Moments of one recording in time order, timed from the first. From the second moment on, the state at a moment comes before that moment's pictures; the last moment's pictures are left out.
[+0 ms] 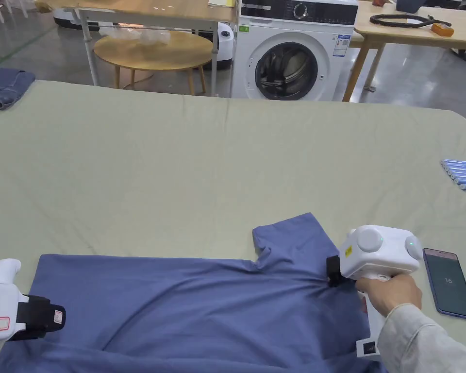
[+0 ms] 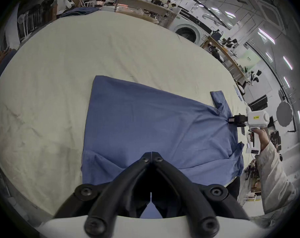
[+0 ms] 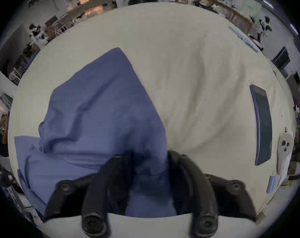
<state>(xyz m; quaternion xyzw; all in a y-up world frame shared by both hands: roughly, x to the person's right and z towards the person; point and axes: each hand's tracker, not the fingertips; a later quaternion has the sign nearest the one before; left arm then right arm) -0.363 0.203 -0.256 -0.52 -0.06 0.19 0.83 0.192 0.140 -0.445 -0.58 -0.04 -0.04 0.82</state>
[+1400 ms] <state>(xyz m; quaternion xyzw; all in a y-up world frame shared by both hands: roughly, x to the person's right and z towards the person) -0.394 0.244 -0.318 -0.52 -0.04 0.09 0.85 0.198 0.280 -0.341 -0.44 0.12 0.02 0.89</state>
